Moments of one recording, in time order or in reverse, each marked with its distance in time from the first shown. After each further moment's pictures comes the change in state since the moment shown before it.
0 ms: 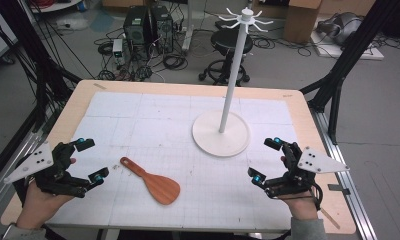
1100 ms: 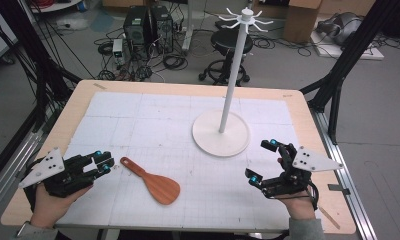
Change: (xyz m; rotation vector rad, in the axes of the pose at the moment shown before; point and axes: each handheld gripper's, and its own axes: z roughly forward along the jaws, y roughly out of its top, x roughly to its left) left arm -0.002 -0.020 0.006 0.058 0.024 0.043; right arm -0.001 -0.006 0.006 0.044 0.010 0.023
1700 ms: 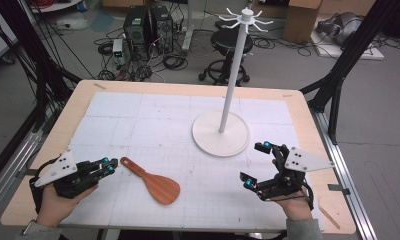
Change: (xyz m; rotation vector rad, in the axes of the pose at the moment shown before) left arm 0.000 -0.018 0.012 0.117 0.017 -0.004; right arm 0.005 -0.002 0.010 0.043 0.041 -0.010
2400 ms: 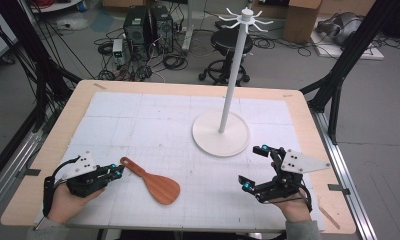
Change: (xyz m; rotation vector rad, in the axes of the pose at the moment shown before) left arm 0.008 -0.030 0.026 0.210 0.016 -0.045; right arm 0.001 -0.008 0.002 0.042 0.002 0.005
